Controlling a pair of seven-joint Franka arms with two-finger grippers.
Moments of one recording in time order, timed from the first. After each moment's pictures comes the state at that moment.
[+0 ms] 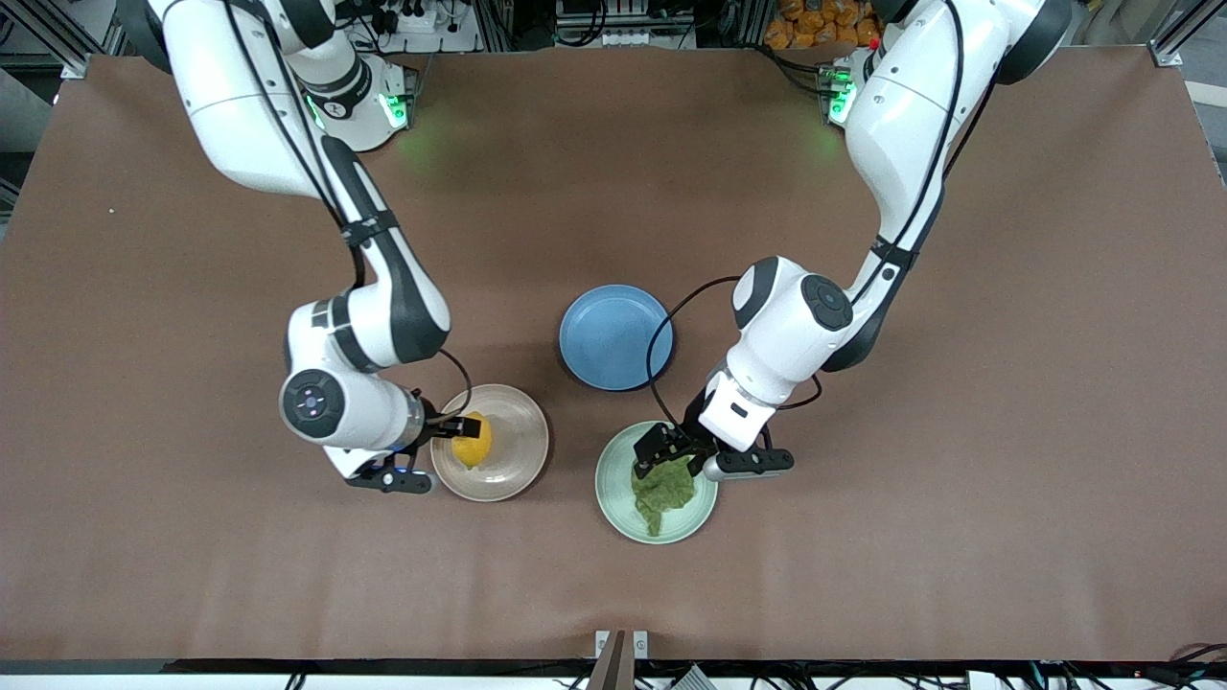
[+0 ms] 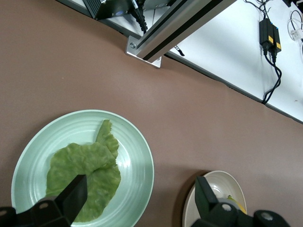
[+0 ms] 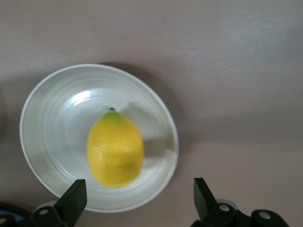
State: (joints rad) left arm -0.38 0.79 -0.23 -1.43 -0.24 2.84 -0.51; right arm 0.34 0.75 -0.04 -1.35 0.18 2.00 0.34
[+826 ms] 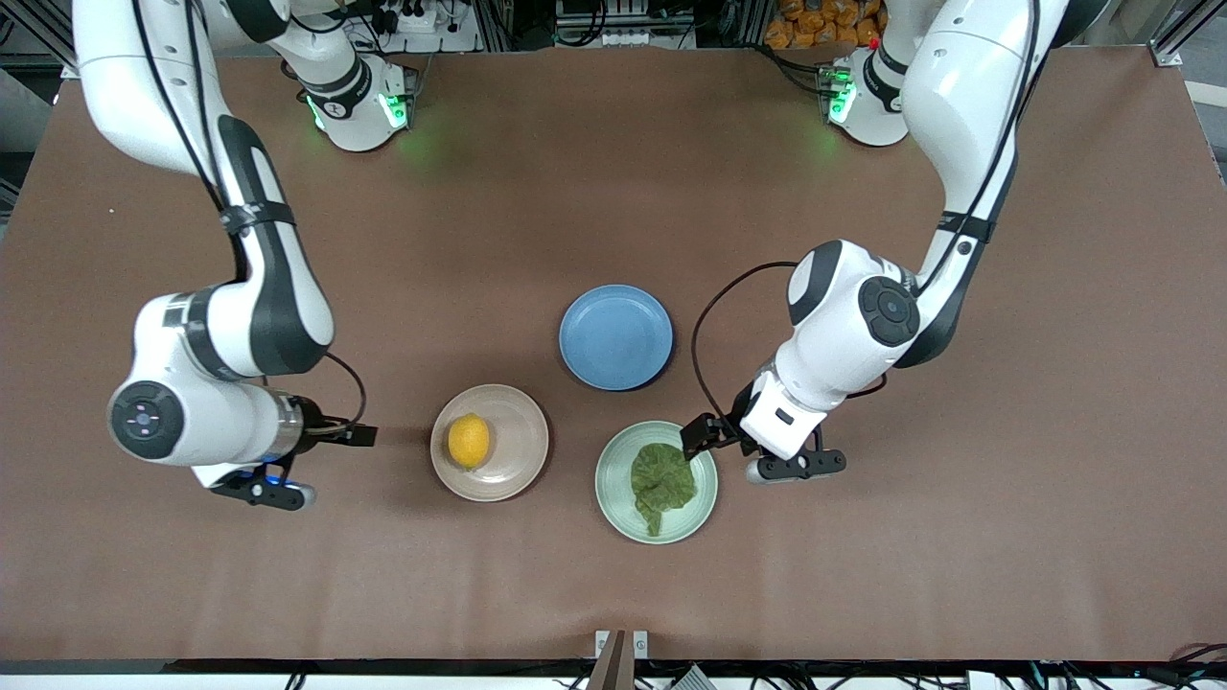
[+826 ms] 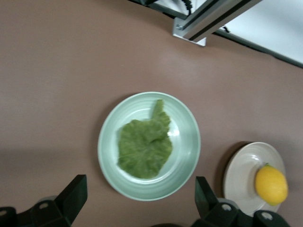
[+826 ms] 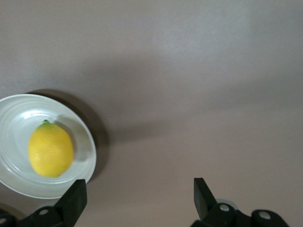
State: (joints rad) left arm -0.29 0.66 -0.22 -1.44 -0.15 2.45 -0.51; right arm 0.19 0.67 -0.06 -1.28 0.11 1.78 0.32
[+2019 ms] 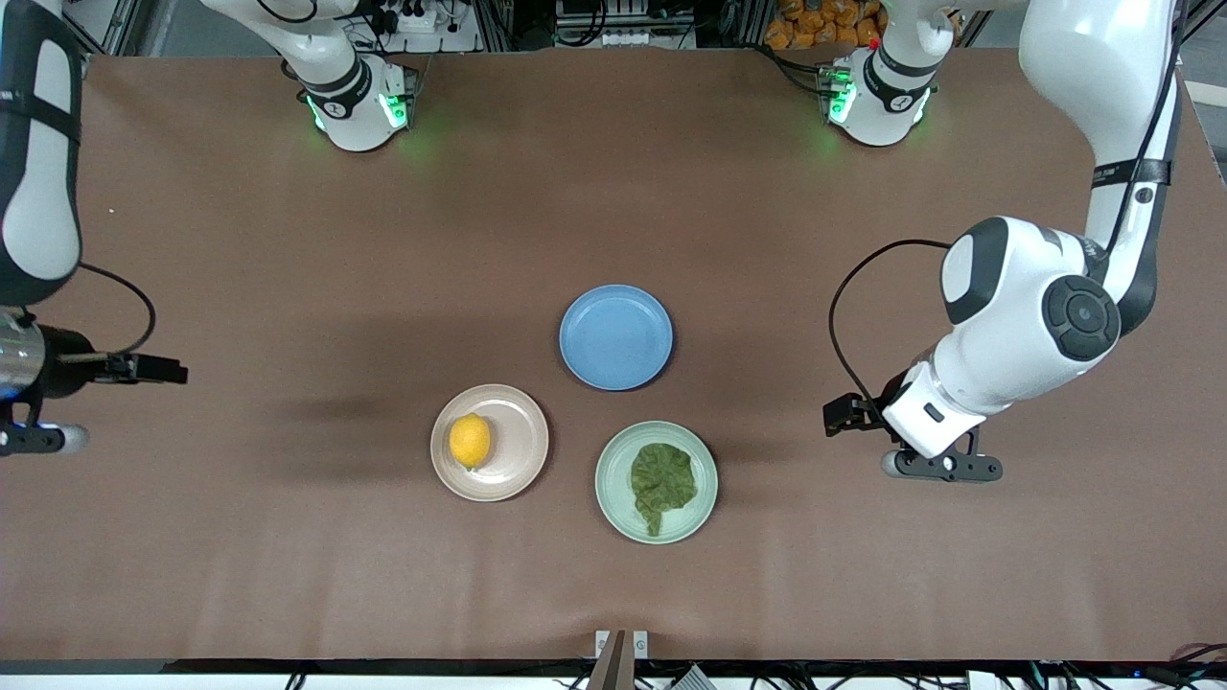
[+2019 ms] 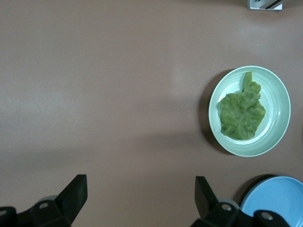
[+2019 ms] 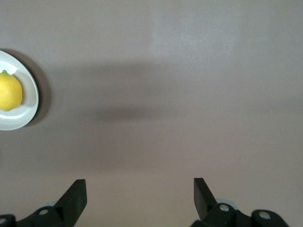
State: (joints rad) left arm -0.08 0.48 -0.22 -1.50 -0.06 2.11 -0.18; right arm -0.05 0.43 -0.05 -1.28 0.03 1.53 -0.08
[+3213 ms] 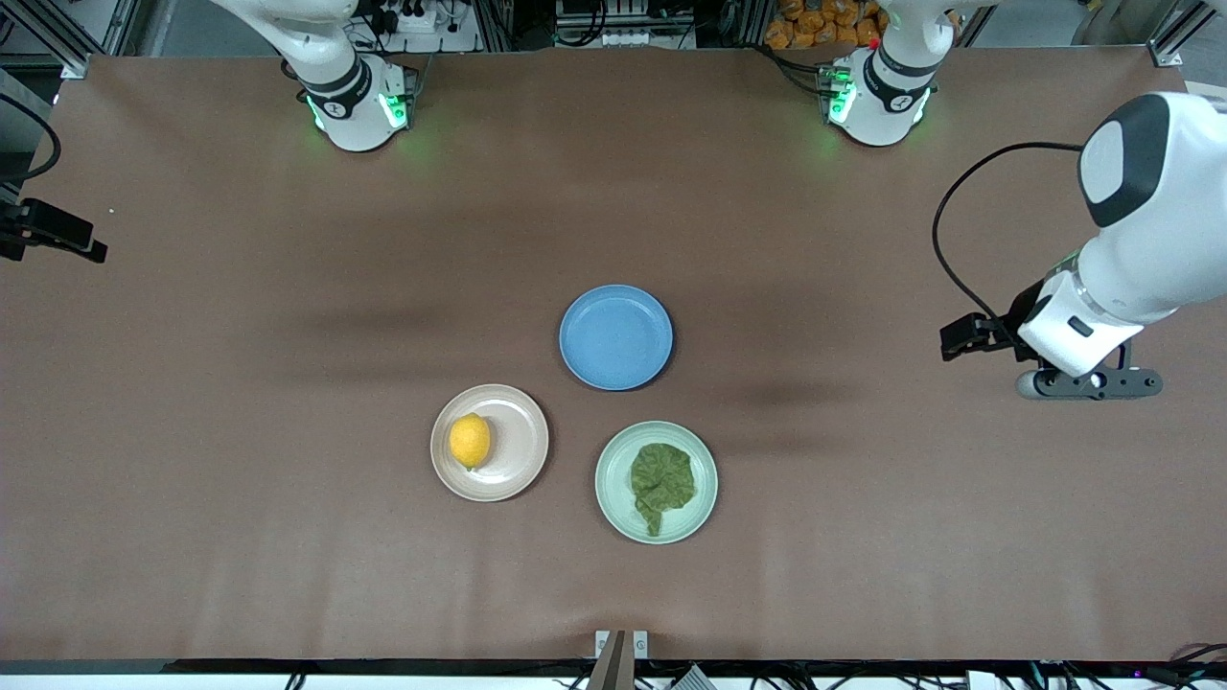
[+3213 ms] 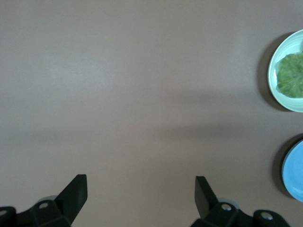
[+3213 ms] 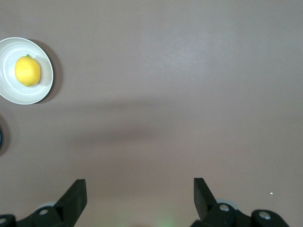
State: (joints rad) left arm 0.07 0.20 -0.22 -1.65 0.01 1.85 -0.14; right arm -0.20 0.04 0.05 -1.52 0.01 1.48 -0.09
